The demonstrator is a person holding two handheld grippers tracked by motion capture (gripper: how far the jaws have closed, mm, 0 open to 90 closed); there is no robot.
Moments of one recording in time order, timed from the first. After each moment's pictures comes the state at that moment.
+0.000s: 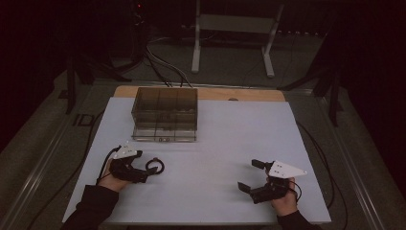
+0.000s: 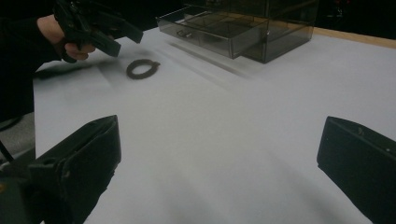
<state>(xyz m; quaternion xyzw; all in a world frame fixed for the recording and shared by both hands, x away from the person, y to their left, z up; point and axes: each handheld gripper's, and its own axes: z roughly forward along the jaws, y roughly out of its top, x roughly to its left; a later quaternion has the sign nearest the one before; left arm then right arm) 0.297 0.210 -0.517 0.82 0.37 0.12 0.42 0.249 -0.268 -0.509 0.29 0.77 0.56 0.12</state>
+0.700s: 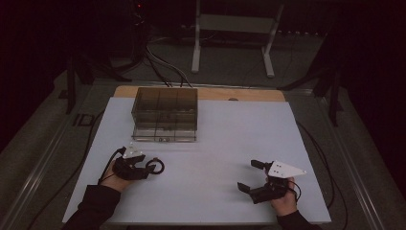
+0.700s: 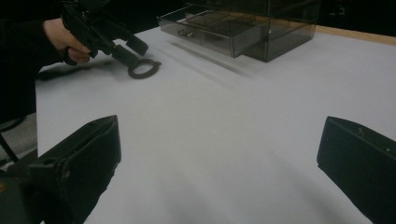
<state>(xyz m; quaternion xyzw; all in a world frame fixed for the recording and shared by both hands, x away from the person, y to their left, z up) 0.300 0.201 -0.526 0.84 0.40 0.15 0.34 0.249 -0.267 -0.510 0.29 0.77 0.56 0.12</state>
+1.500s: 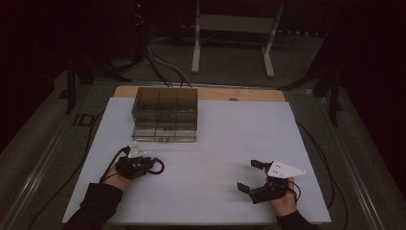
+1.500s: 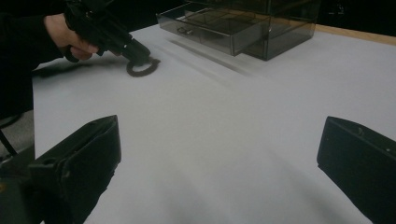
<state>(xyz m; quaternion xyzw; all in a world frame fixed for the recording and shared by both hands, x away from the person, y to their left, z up) 0.306 0.195 -0.527 0.85 0.39 0.15 0.32 0.249 -0.266 -0.510 0.29 0.77 0.55 0.12</state>
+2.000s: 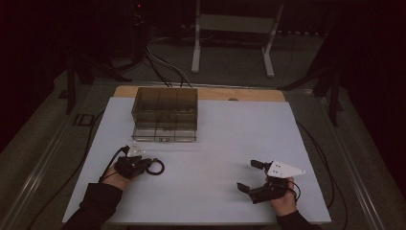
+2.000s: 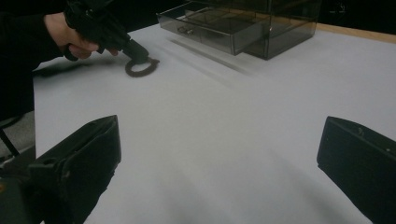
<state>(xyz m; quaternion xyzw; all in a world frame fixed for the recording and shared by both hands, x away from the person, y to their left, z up) 0.306 0.197 -0.526 0.85 0.39 0.14 0.31 0.250 -0.266 -0.510 0.29 0.77 0.55 0.12</state>
